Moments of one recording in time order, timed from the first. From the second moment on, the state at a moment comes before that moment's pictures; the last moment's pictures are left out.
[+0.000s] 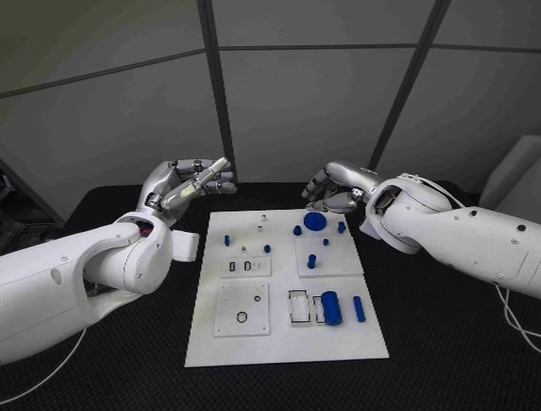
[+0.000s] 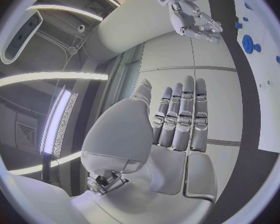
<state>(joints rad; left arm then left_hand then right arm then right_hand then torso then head) 1.14 -0.90 0.06 1.63 -0.09 -0.44 0.53 1.39 -0.01 0.02 0.17 0.13 1.01 0.20 0.11 0.07 1.15 0.14 0.12 0.07 1.19 0.09 0.20 0.14 0.21 0.90 0.21 0.41 0.19 1.19 -0.71 0.10 1.34 -1.42 -0.29 0.04 1.29 -0.04 0.26 -0.19 0.18 1.04 0.15 0.09 0.07 1.17 0.10 0.07 0.06 1.40 0.03 0.29 0.19 0.17 1.08 0.14 0.48 0.23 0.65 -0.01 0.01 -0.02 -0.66</state>
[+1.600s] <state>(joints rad) 1.13 -0.93 0.06 1.68 -0.09 -0.41 0.51 1.39 -0.01 0.00 0.16 0.12 1.01 0.20 0.08 0.07 1.14 0.15 0.08 0.07 1.17 0.10 0.16 0.14 0.19 0.91 0.21 0.41 0.19 1.21 -0.60 0.10 1.26 -1.78 -0.06 -0.14 1.31 -0.11 0.36 -0.07 0.21 1.05 0.13 0.07 0.07 1.16 0.08 0.07 0.07 1.47 0.00 1.24 0.99 0.12 1.26 0.11 1.27 1.01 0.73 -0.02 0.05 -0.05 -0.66</state>
